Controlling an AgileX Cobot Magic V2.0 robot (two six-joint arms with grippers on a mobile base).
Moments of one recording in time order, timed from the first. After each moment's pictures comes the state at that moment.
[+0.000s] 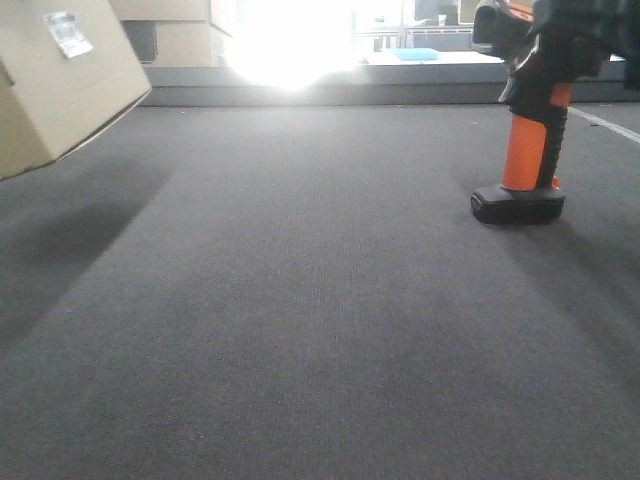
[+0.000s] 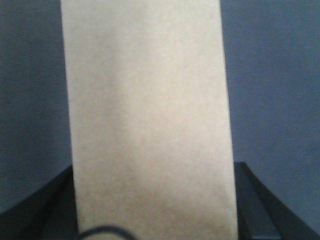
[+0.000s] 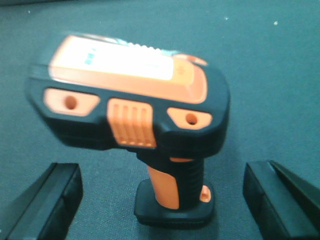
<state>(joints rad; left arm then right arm) 0.02 1.68 -1.74 -0.19 1.23 0.03 0.13 1.30 -0.68 0.35 -0.18 -0.12</state>
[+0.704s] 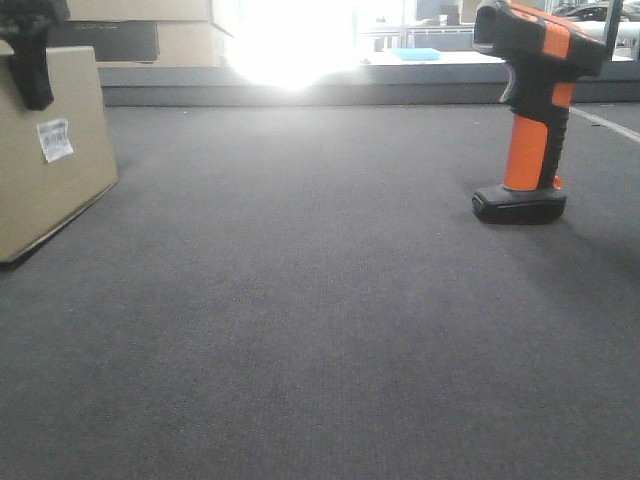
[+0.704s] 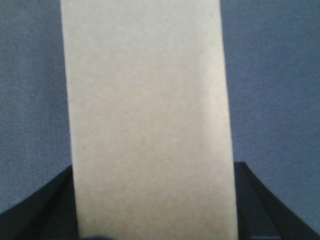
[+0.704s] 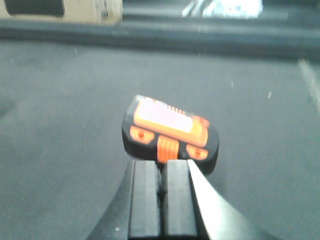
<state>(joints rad) -0.06 1.87 -1.74 0.10 1.16 -0.03 0.13 0.88 -0.65 0.19 0.05 -0.12</state>
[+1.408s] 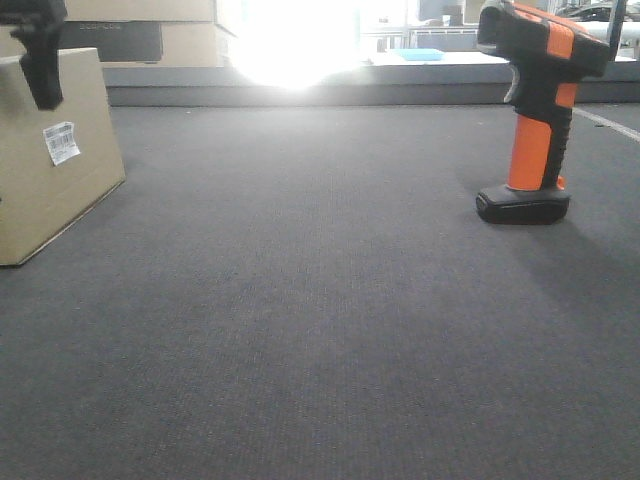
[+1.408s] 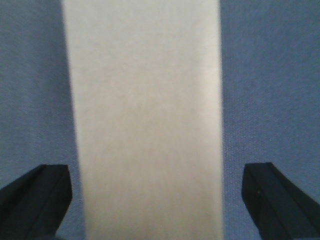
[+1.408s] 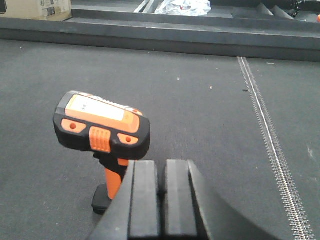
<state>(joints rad) -0.06 1.83 -1.75 0.10 1.20 -0.03 -0.04 0.82 -0.65 0.15 0.16 -0.12</state>
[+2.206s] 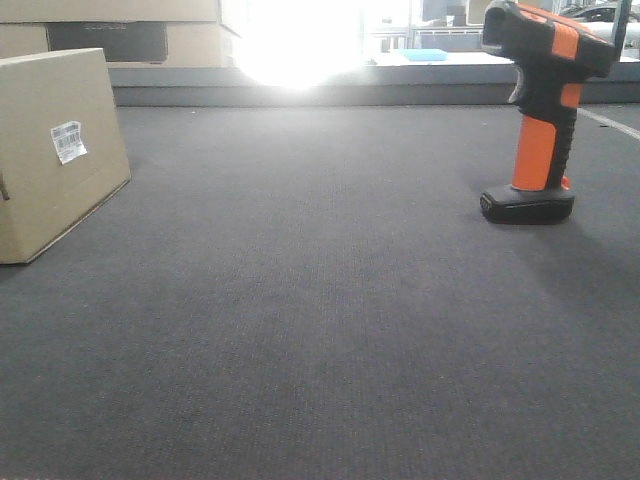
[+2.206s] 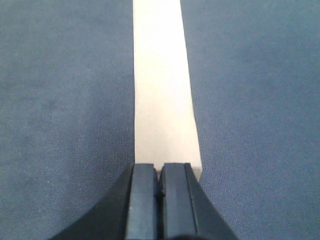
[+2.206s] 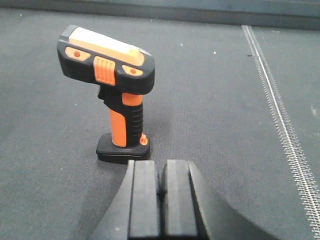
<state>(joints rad) -0.06 1.10 -1.08 0.10 0.72 -0.03 -0.04 0.62 -0.41 0.15 0.16 -0.12</state>
